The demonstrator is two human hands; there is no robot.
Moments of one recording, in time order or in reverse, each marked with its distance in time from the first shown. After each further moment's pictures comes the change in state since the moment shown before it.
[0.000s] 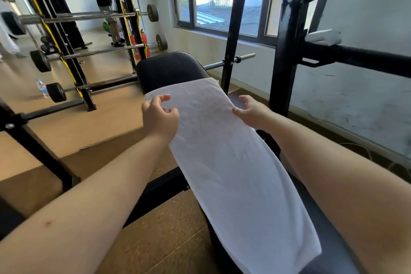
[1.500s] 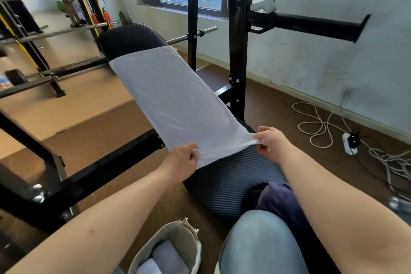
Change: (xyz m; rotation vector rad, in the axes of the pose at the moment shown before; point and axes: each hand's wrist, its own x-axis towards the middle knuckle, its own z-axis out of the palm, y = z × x) left_hand -0.254 -0.026 0.008 0.288 -0.829 0.234; right_hand -0.253 0.172 -0.002 1.065 0.182 0.614
